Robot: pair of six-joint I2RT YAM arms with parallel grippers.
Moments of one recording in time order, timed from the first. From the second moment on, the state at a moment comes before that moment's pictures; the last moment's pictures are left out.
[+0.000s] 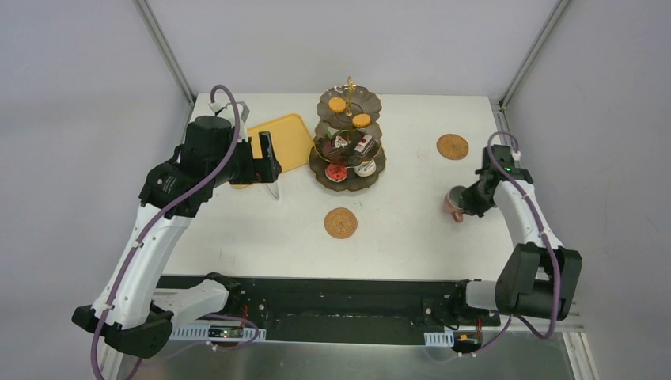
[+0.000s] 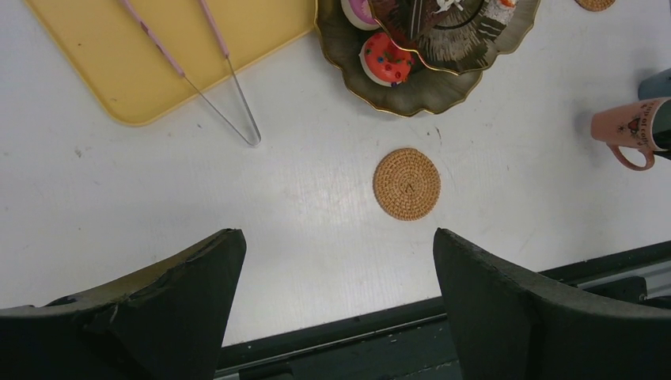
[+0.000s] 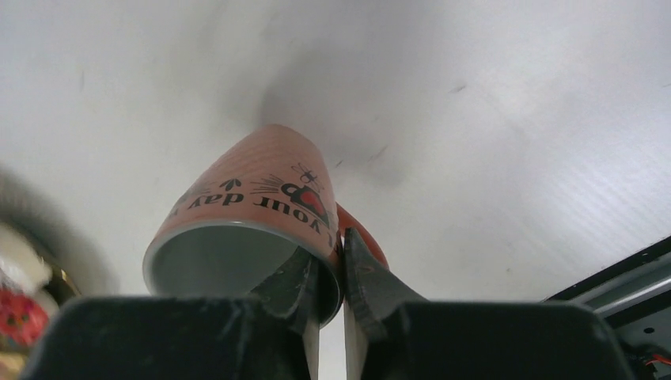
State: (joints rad) left arm -0.43 1.06 1.47 -1.03 -0.08 -0.37; right arm -0.18 1.34 0.96 -0.87 0.11 0.81
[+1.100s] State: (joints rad) left arm -0.43 0.90 1.37 -1.05 -0.08 -0.31; right arm 0.95 1.86 1.64 -1.29 0.26 2.01
